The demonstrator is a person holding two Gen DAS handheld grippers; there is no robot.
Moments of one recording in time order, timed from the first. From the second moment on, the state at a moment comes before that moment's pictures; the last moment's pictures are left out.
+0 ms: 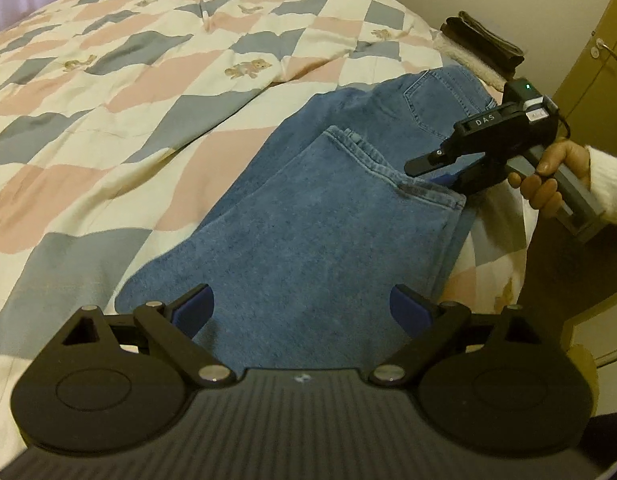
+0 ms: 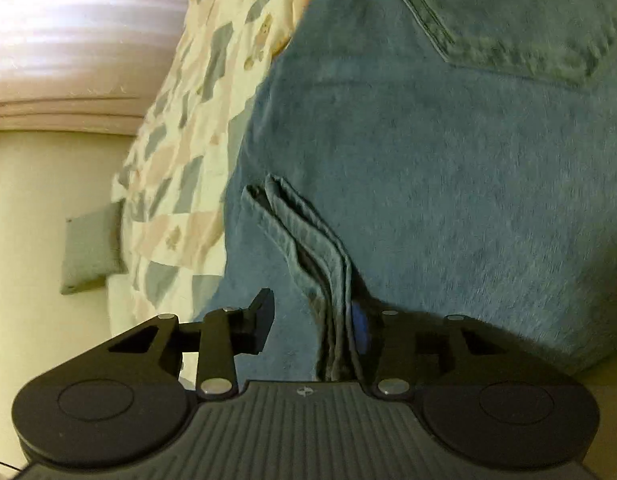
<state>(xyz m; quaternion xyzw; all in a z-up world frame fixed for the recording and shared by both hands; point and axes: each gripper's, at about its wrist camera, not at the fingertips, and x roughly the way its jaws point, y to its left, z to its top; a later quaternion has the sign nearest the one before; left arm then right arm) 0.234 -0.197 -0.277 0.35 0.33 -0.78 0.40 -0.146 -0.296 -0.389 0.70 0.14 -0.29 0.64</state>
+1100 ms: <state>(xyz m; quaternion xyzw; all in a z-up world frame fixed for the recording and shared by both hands) 0.075 -0.267 -0.270 0.36 0.29 -0.82 0.33 -0.333 -0.352 -0.269 0.41 0.27 -0.47 0.74</state>
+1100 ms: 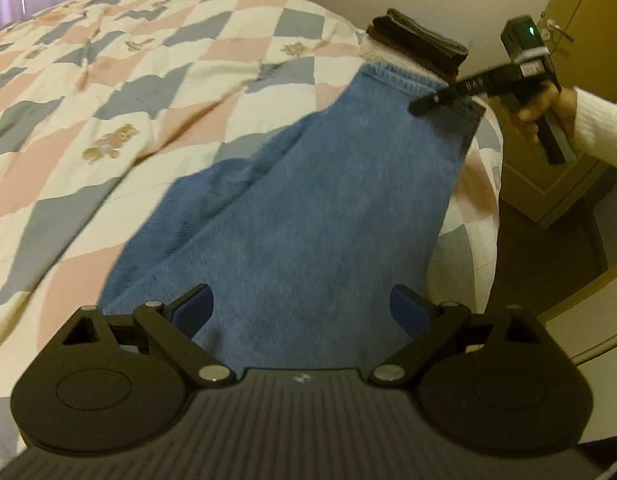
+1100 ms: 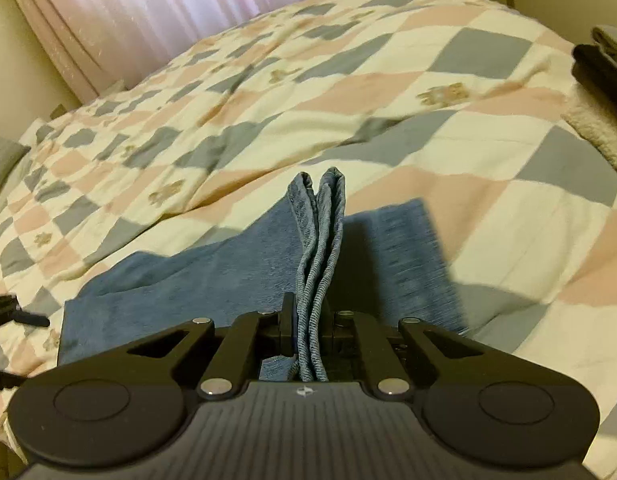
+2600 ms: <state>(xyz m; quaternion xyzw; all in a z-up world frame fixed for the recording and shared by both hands) 0.105 -0.317 -0.306 0.45 0.16 -0.82 0.31 -0.197 -0.227 -0.279 0.36 0.13 -0.64 0.67</state>
